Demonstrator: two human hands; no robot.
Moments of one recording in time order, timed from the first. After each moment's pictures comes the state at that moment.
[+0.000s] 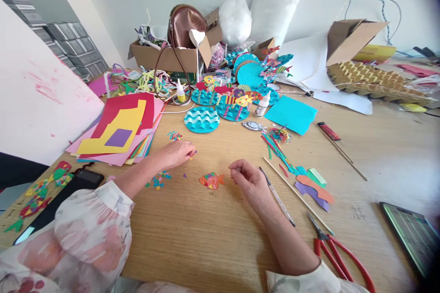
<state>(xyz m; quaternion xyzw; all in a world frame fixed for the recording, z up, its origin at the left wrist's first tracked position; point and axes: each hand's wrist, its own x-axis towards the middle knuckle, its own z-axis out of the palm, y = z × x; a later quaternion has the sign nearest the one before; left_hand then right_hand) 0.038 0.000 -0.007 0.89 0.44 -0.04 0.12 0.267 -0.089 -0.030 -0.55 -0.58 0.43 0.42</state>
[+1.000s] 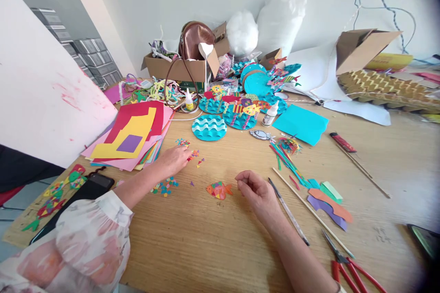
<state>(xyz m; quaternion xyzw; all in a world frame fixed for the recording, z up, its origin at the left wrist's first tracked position) 0.013 -0.006 -0.018 0.87 0.48 -0.05 0.01 0.266 -0.091 -0.031 -0.55 -0.61 0.41 0.39</state>
